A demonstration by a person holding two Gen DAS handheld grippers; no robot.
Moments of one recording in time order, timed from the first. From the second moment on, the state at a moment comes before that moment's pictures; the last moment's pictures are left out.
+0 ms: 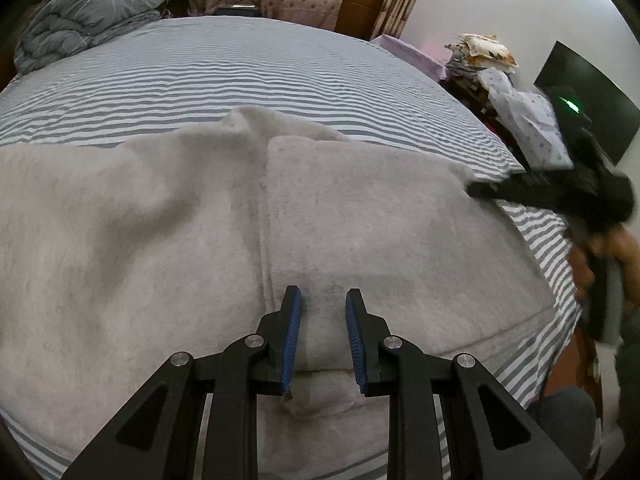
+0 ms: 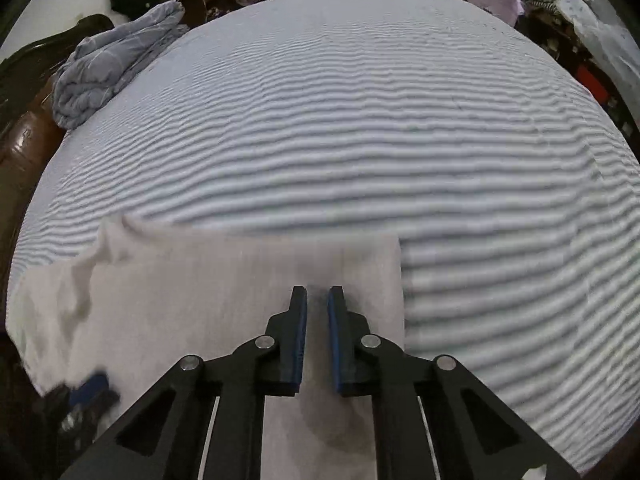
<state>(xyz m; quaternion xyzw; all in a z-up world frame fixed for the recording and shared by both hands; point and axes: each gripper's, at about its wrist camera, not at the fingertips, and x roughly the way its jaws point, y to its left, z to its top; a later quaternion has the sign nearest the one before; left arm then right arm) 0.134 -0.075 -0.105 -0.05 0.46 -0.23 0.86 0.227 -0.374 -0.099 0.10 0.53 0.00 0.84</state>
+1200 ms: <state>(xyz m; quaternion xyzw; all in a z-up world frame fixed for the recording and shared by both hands) 0.122 -0.088 -0.089 -0.05 0.48 -0.18 0.86 0.095 -0.369 -0.126 0.15 0.52 0.00 0.84</state>
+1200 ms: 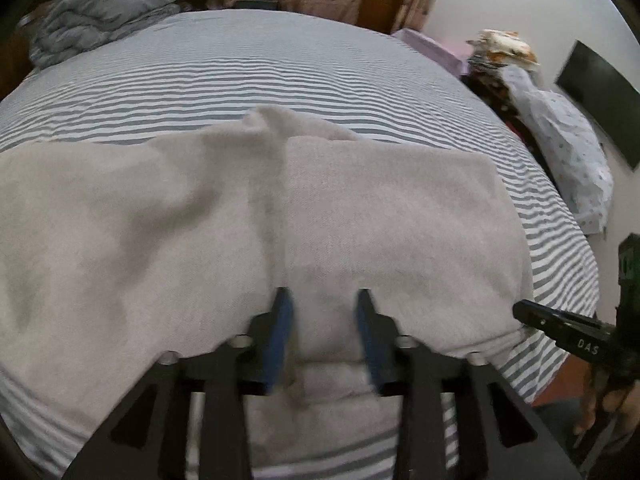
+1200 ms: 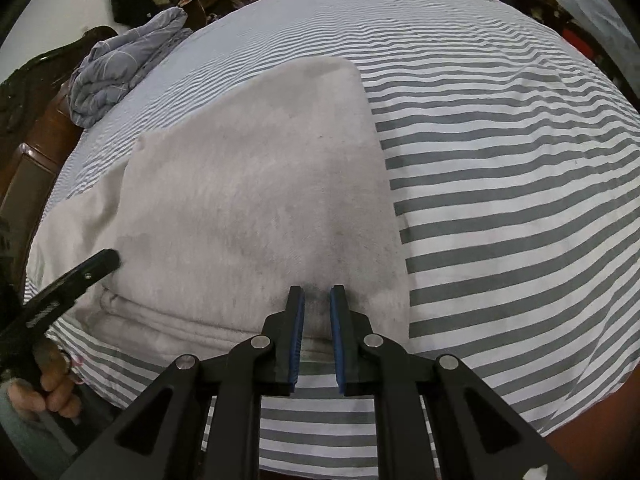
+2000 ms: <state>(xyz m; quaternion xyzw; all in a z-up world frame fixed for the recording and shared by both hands) 0.077 0.190 -0.102 -0.40 0.44 -0.05 0.80 0.085 -0.288 -0.087 0.10 0.48 0.00 0.87</state>
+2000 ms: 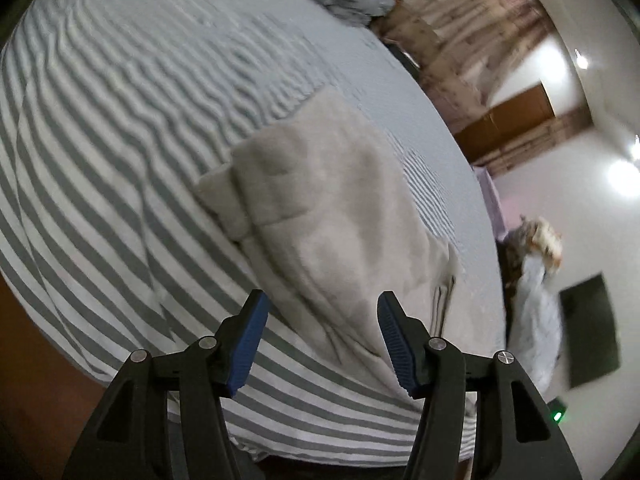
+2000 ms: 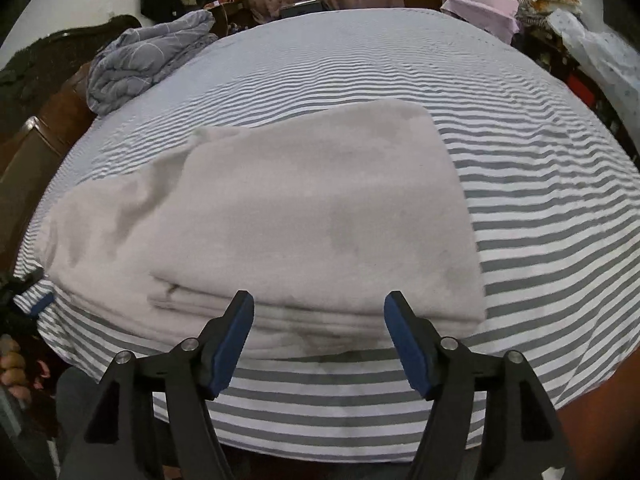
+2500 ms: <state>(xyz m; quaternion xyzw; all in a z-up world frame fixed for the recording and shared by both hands) 0.101 0.223 -0.149 -0.49 0.43 -0.04 0.76 0.097 -0.277 -0.094 0.10 0.49 -0.01 0.87</state>
